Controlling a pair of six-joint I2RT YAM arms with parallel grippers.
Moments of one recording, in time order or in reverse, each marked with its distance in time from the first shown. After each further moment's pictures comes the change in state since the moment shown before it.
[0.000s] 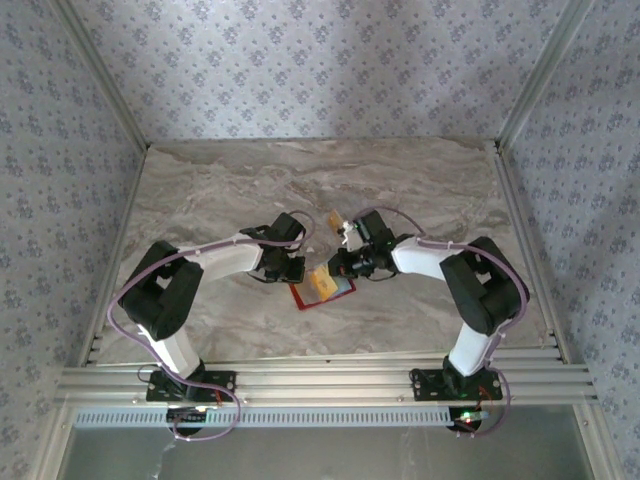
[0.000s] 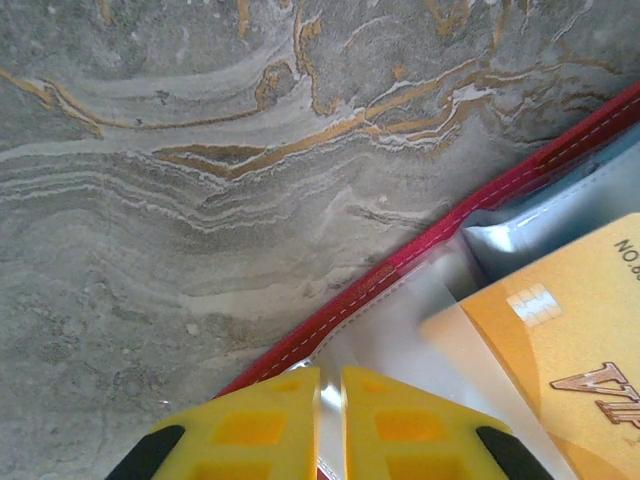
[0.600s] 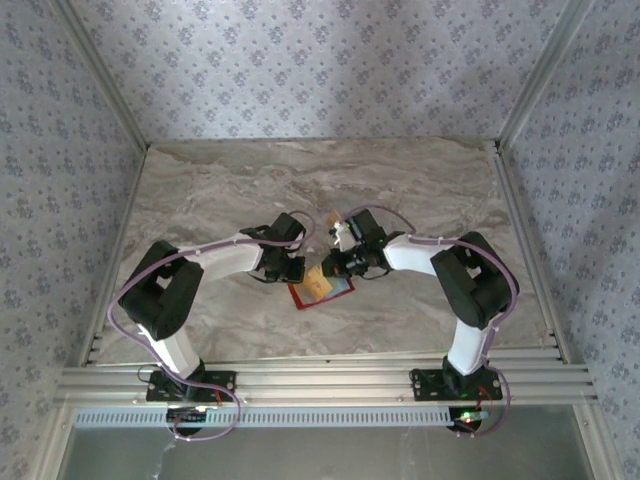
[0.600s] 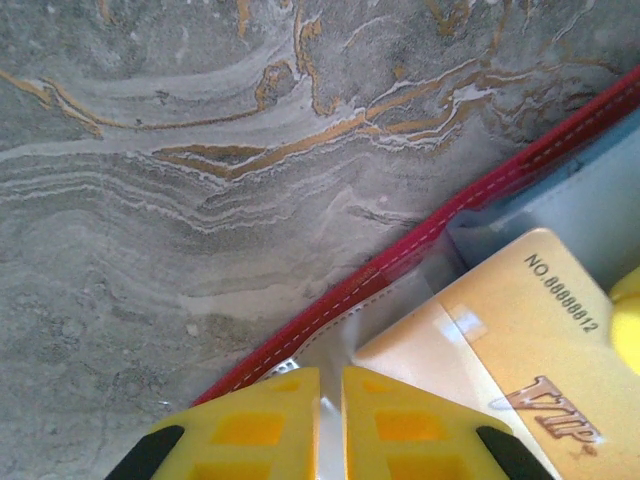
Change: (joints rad) left arm 0.000 0.001 0.001 0.000 0.000 0.000; right arm 0.033 0.058 0.054 -0.016 -0.001 -0.039
